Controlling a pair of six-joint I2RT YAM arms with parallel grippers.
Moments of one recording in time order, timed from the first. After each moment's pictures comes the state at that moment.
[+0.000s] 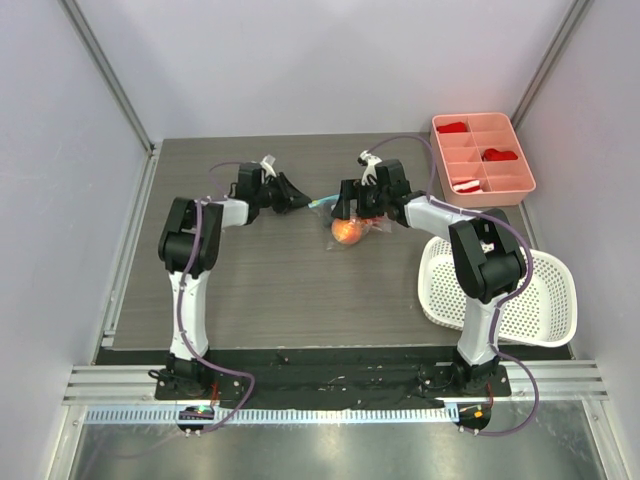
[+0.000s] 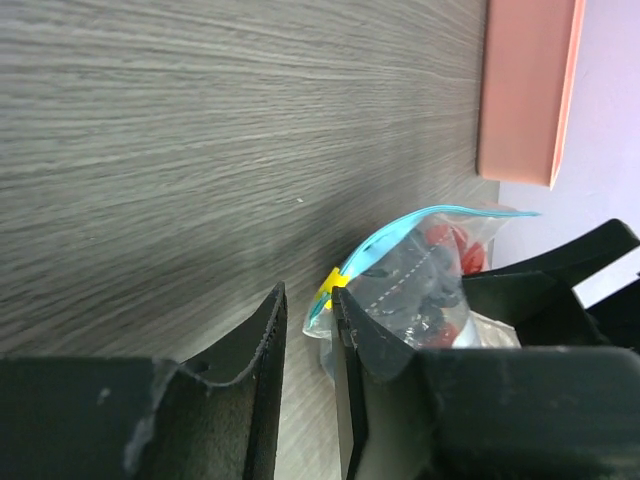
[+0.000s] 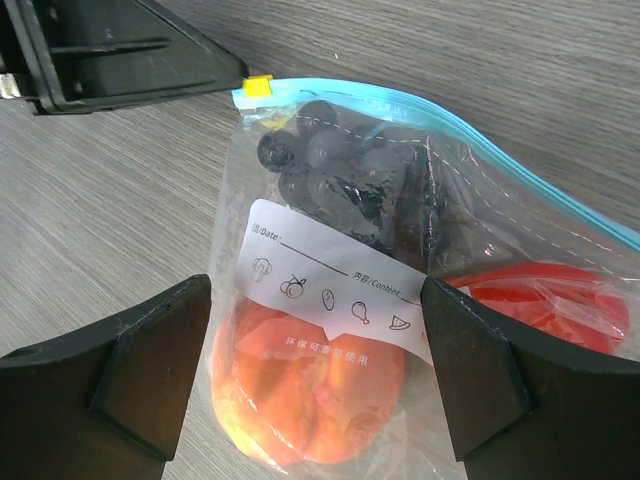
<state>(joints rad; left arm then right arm) -0.23 2.24 1.37 0.34 0.62 -0.86 0.39 1.93 1.26 0.01 -0.36 0.29</state>
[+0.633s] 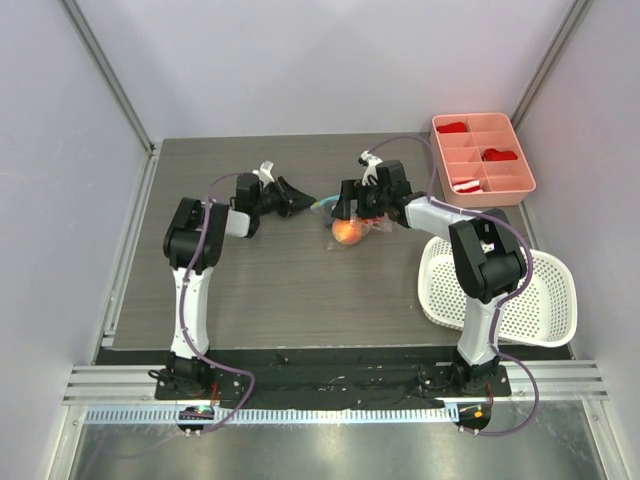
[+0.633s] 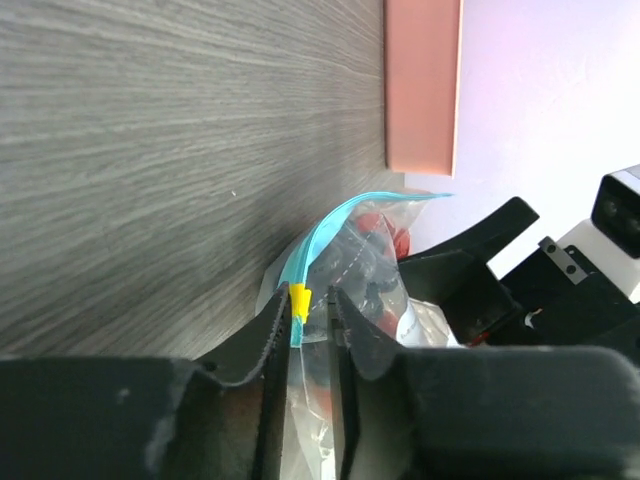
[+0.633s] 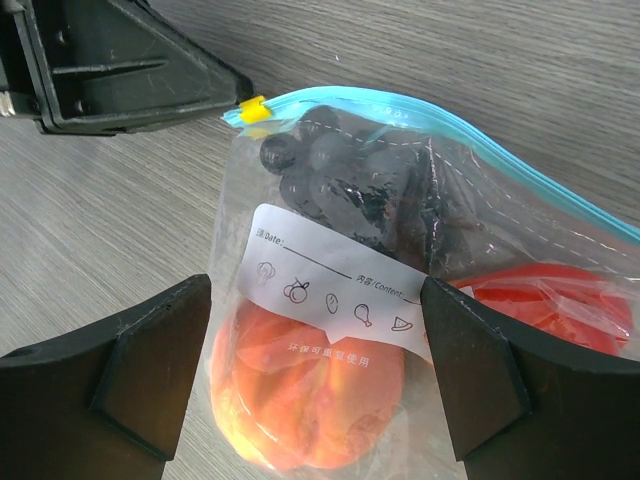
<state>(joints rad) -0.23 2.31 1.27 0.74 0.74 -1.12 0.38 1.93 1.25 0.03 -0.37 0.29</state>
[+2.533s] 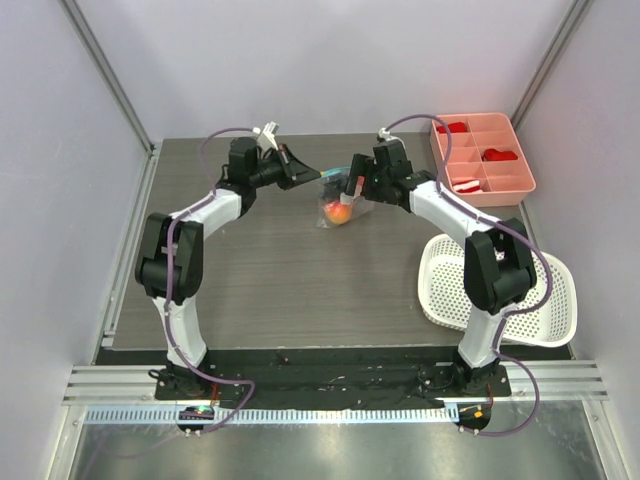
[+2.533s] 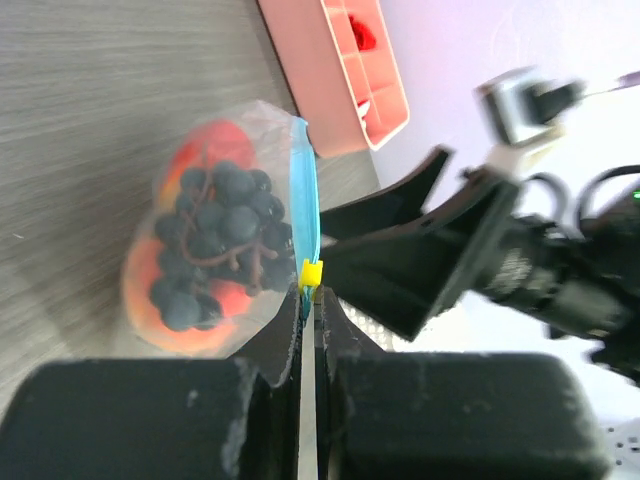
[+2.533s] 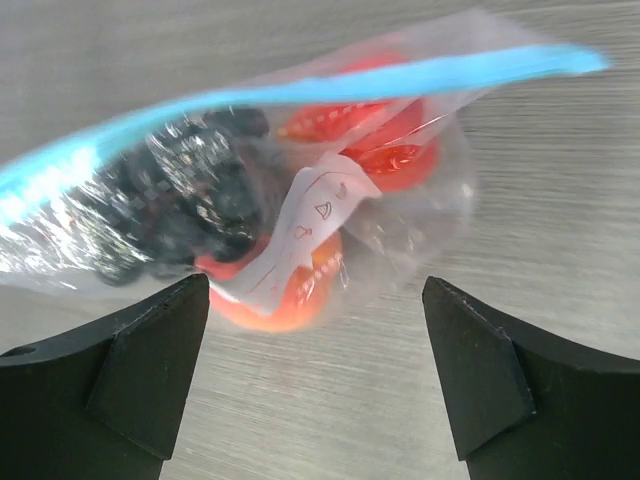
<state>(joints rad) -0.27 1.95 1.34 0.38 0.73 -0.88 0.41 1.86 1.42 -0.28 -0.02 0.49</state>
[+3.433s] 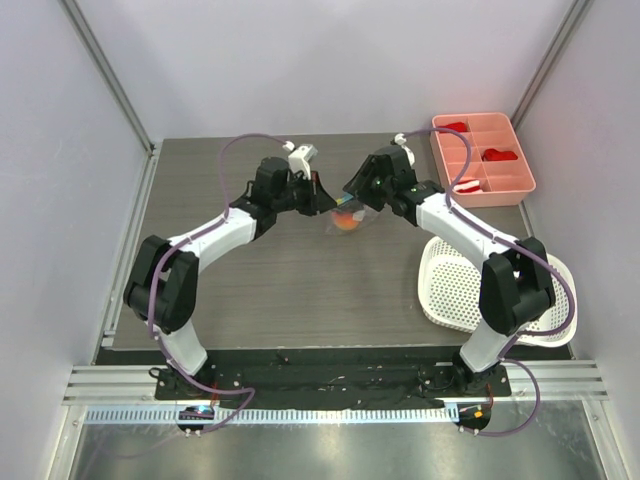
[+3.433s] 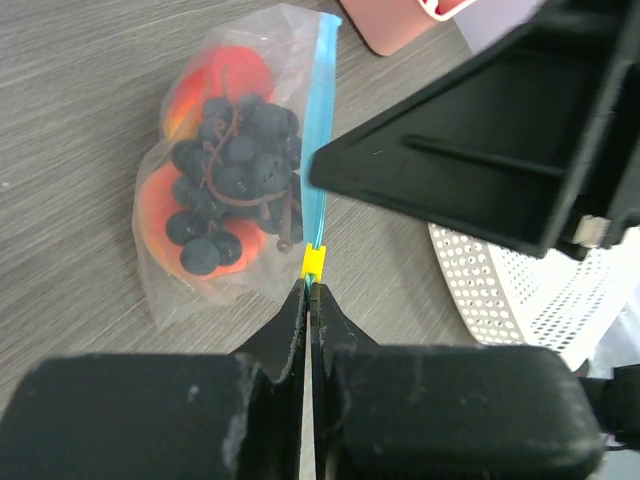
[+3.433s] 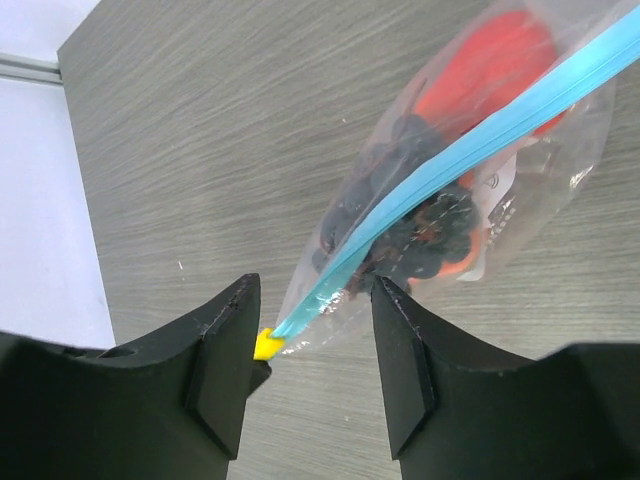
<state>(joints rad) -0.49 1.74 1.20 0.15 0.47 -0.44 0.47 1.68 1.33 -0.27 0.05 0.89</state>
